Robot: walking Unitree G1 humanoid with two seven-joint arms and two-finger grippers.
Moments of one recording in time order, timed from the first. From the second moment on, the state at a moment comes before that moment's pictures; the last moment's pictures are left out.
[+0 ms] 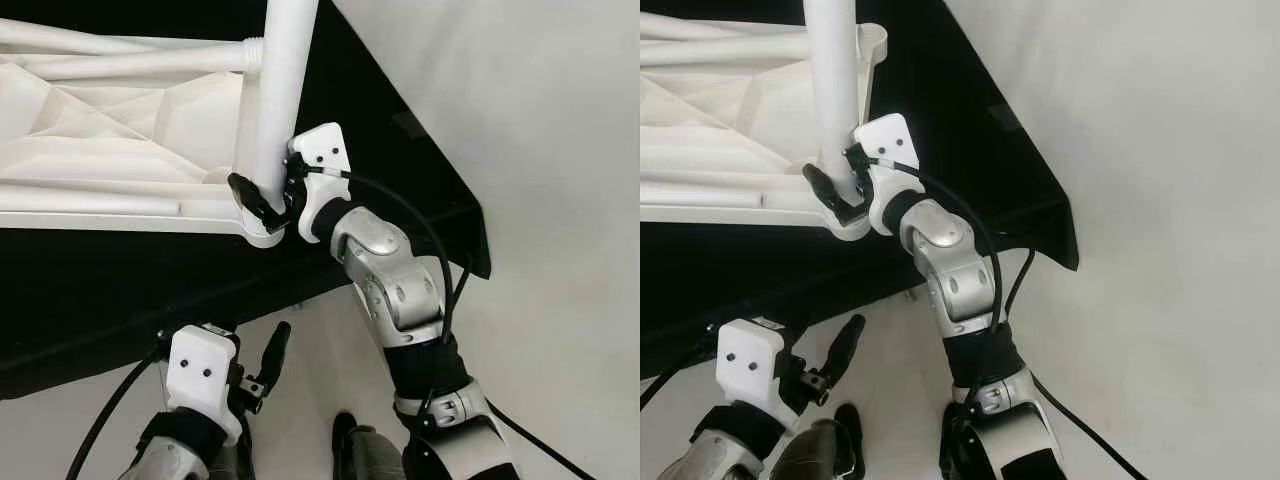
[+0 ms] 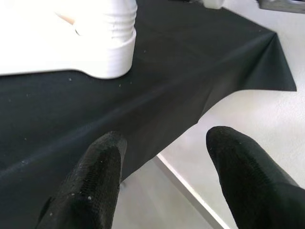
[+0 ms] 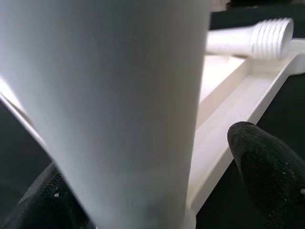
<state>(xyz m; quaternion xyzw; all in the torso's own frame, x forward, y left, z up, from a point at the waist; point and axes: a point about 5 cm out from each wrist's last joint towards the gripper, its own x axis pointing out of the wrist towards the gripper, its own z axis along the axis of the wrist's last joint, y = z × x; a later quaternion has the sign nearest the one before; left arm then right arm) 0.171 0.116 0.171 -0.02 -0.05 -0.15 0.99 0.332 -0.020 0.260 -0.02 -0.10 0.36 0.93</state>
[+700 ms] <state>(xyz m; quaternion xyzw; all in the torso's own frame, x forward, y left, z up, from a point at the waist) 0.191 0.142 0.162 0.02 -0.04 -0.05 1.00 0.309 -0.066 0.206 -0.10 -0.05 0.33 0.94</state>
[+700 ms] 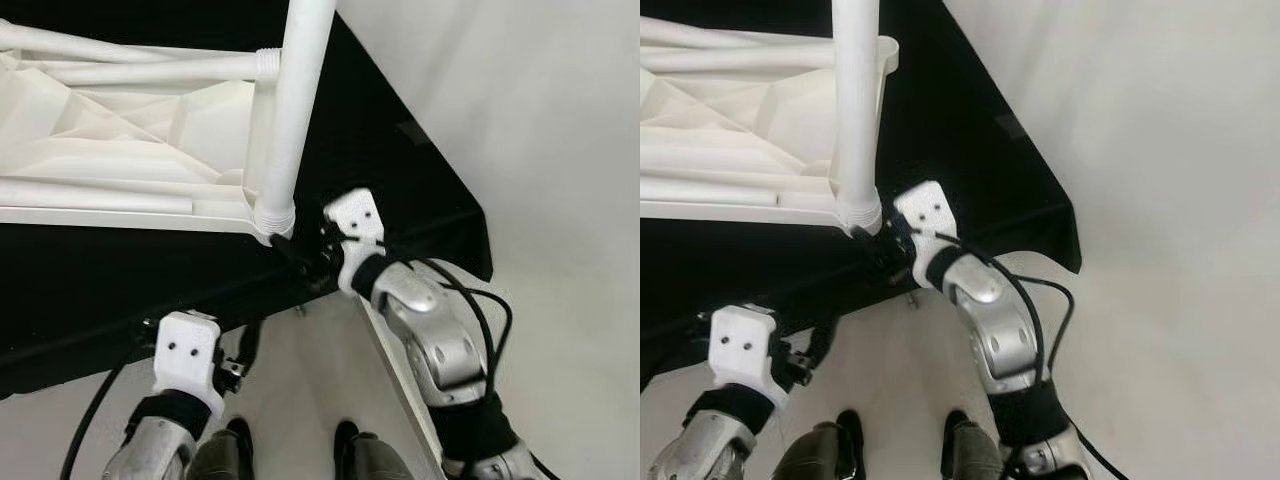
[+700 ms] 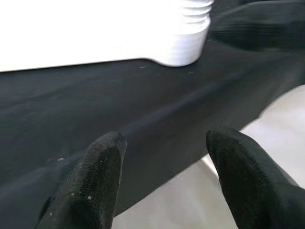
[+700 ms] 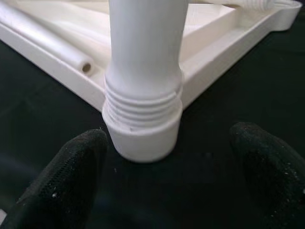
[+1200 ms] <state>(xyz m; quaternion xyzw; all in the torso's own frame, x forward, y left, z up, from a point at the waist) 0.205 0.161 0.154 0.06 -0.03 0.01 1.00 0.304 -0.096 0.185 -0.12 -0.03 0.27 0.95</state>
